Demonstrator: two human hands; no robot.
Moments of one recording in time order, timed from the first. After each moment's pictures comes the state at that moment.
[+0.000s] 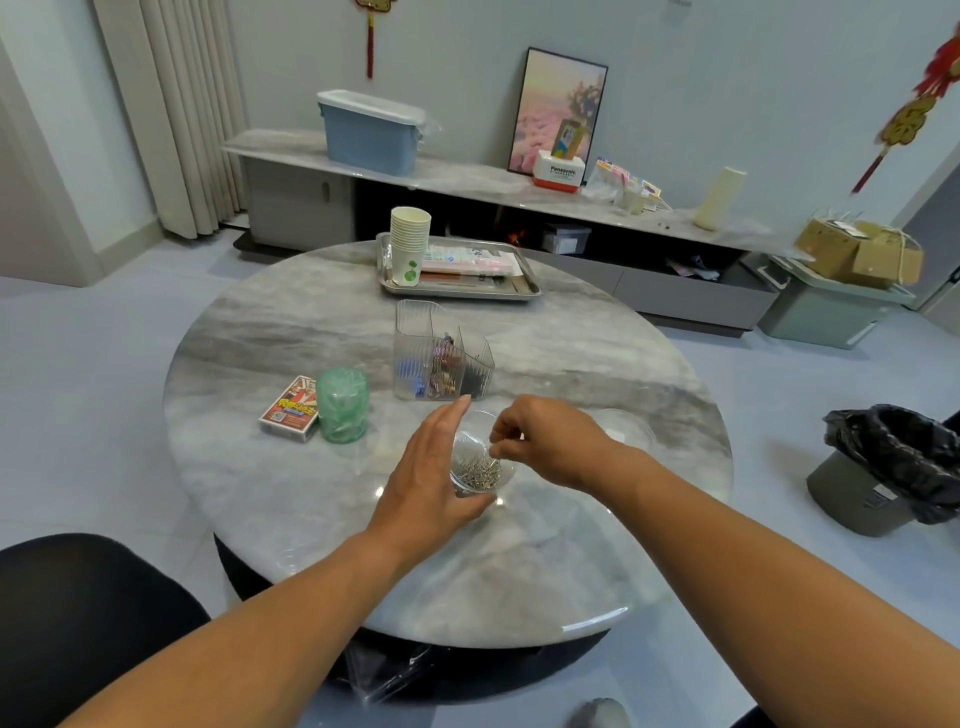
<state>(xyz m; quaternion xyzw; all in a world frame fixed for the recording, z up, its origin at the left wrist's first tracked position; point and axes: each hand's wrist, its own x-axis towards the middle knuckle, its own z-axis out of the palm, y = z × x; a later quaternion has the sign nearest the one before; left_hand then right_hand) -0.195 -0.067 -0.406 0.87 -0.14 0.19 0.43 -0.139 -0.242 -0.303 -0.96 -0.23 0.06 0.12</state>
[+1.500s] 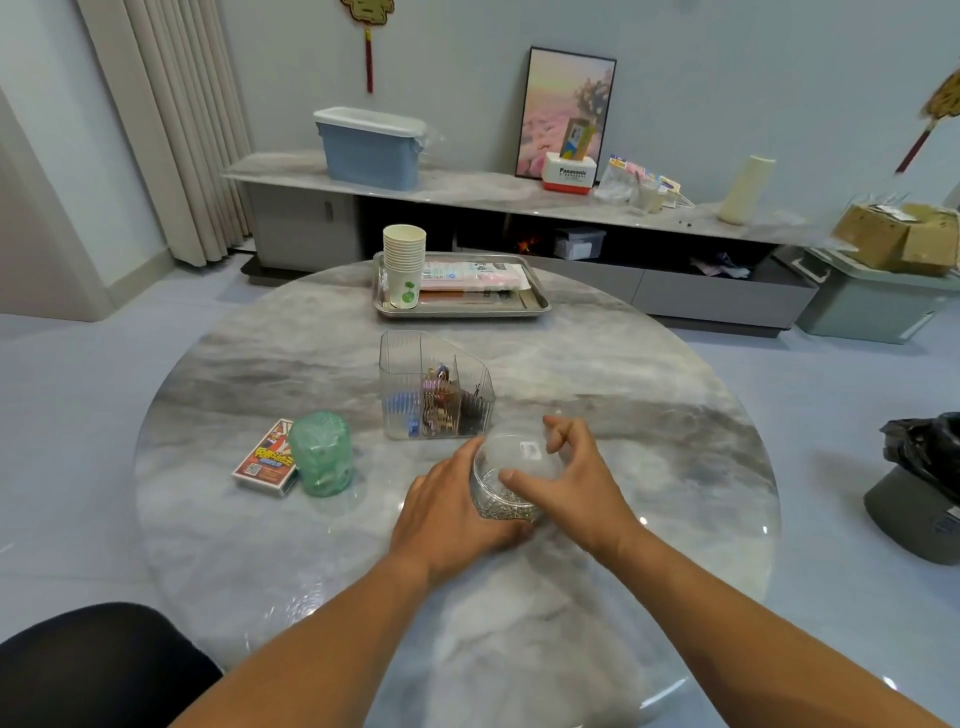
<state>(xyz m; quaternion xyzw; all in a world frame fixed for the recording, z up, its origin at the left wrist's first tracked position) -0.136 -0.098 -0.402 0.90 -0.04 0.06 0.43 -0.111 -0.275 -0.370 -0.85 -0.07 -0.02 0.53</state>
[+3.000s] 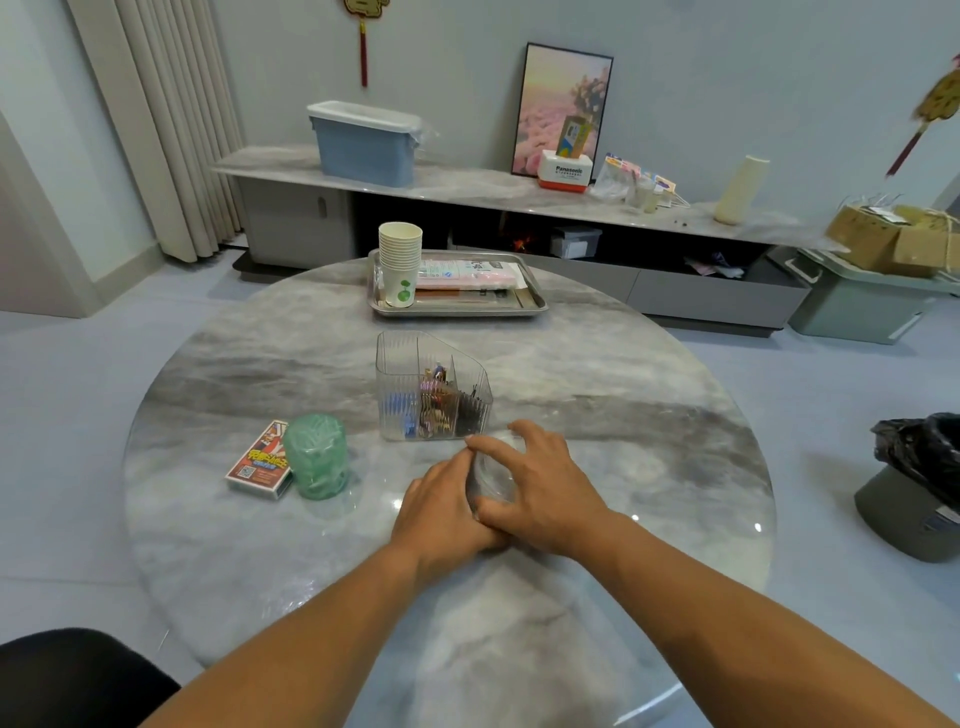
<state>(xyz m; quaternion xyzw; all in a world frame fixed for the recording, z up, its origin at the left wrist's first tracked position) -0.126 -0.092 -0.404 0.91 -0.04 -0.02 0.41 -0.103 -0.252 -0.367 -0.96 -0.20 0.01 0.18</state>
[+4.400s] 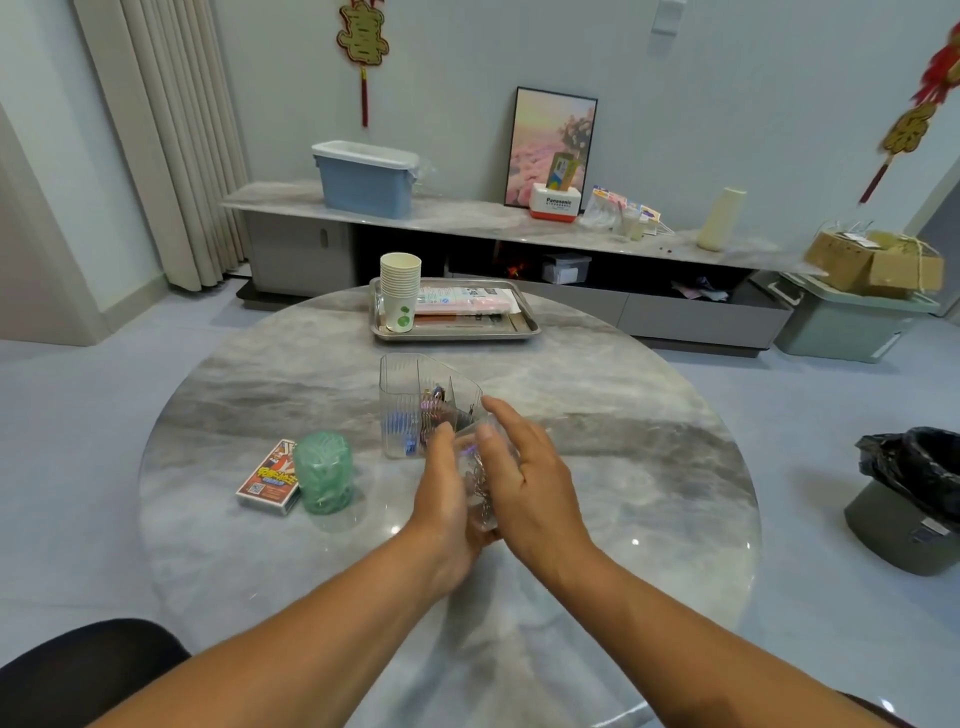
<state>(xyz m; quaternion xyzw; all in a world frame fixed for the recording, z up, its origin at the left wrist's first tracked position) -0.156 -0.117 -0.320 0.42 0.17 -0.13 0.88 -0.153 -0.212 -0.314 -0.85 -0.09 -0.09 0.52</state>
